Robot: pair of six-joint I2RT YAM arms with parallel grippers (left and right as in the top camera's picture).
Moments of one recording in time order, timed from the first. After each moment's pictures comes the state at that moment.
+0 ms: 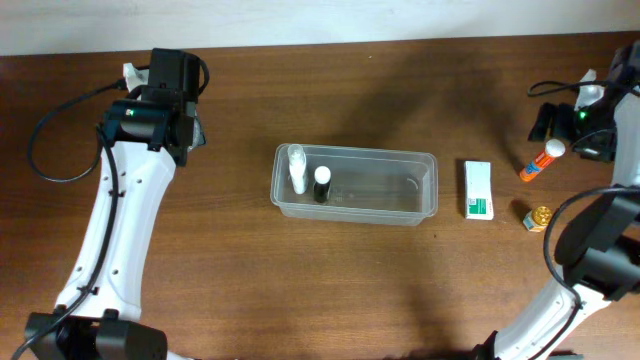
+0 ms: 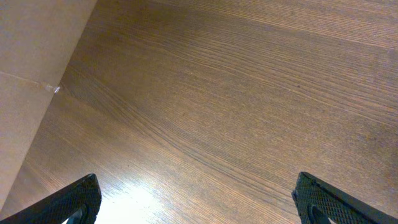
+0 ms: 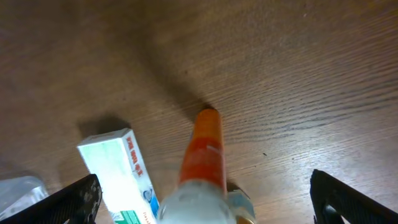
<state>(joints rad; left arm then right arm) -0.14 1.66 1.66 -1.12 -0.60 -0.34 -0.47 2.11 1.94 -1.25 -0.11 -0.09</state>
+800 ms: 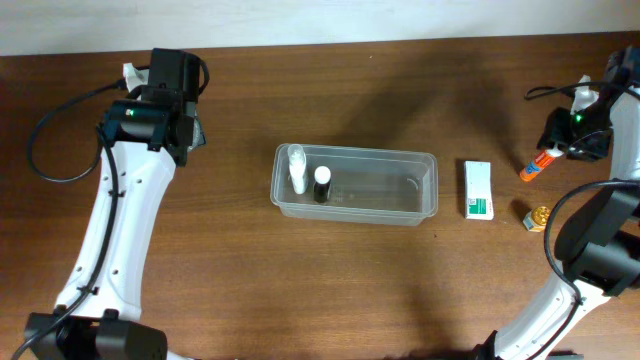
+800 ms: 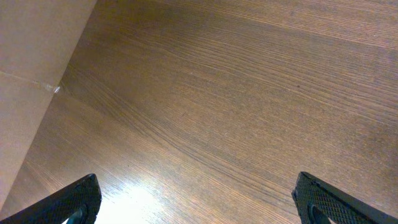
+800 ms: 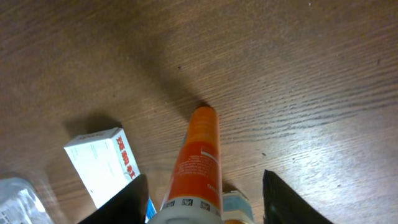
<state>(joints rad) -0.14 1.66 1.66 -1.12 -0.60 -0.34 -0.47 2.13 1.94 -1.26 -0.10 -0.09</state>
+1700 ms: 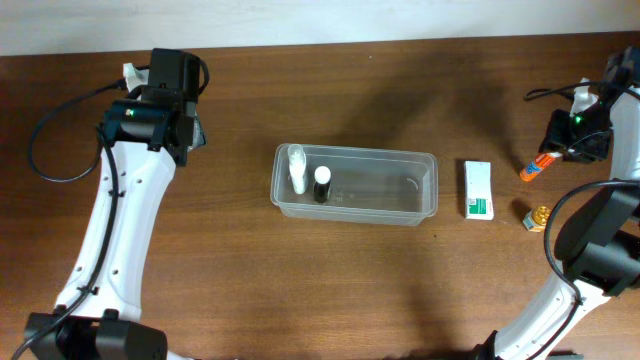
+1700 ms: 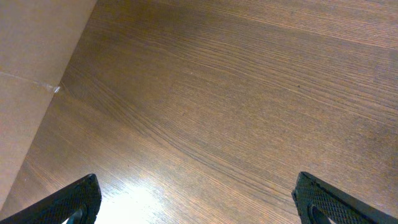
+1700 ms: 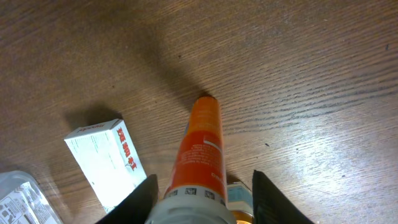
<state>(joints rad) -0.14 1.66 1.66 -1.12 -0.60 -0.34 -0.47 2.13 1.94 -1.29 -0.10 -0.08</state>
